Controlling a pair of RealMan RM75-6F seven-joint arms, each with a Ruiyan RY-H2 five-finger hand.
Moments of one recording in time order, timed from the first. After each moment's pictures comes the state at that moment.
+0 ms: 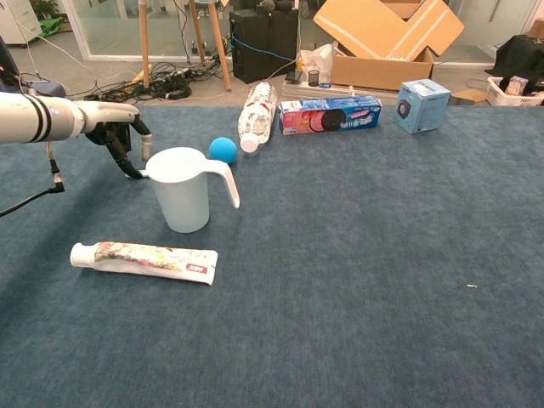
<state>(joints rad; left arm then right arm) -1.06 -1.79 -0.04 -0.35 1.47 0.36 -0.73 0.21 -1.10 0.17 -1.45 -1.16 1.20 -0.02</state>
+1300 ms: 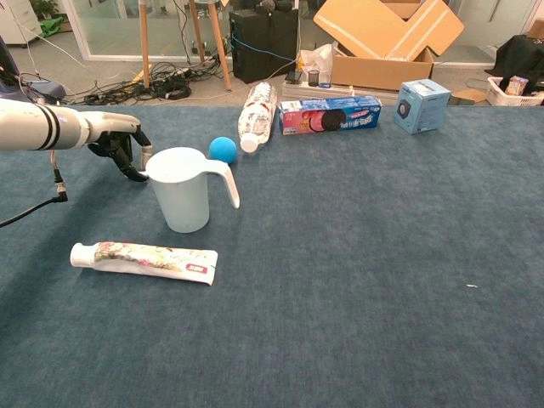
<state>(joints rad) -1.08 -1.83 -0.04 -0.31 1.47 0.28 -0.78 0.21 -1.10 0.18 -1.44 -1.15 1.19 -0.02</state>
